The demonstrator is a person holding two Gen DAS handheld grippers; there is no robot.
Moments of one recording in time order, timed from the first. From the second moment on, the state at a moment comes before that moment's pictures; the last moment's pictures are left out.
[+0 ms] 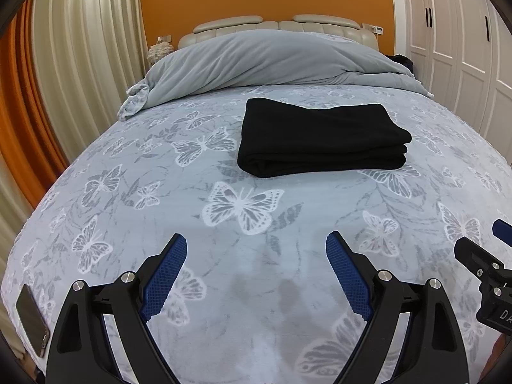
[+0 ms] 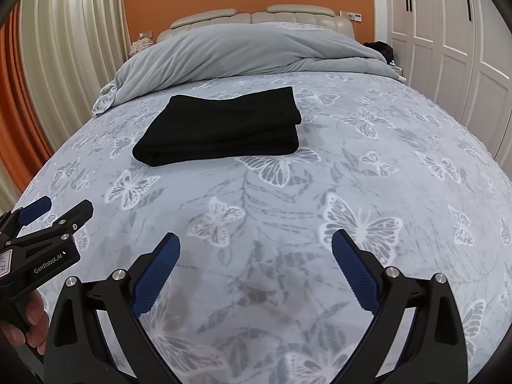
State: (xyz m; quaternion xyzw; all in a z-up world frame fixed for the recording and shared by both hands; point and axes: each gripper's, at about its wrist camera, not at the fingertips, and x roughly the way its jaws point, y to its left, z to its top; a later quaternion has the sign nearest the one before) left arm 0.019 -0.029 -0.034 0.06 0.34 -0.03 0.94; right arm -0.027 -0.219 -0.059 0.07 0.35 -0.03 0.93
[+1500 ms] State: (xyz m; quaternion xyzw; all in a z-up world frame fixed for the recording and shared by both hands) left arm 0.018 -0.027 -0.035 0.06 0.33 -0.04 0.94; right arm -0.027 -0.217 -0.059 0.07 0.35 -0.03 0.93
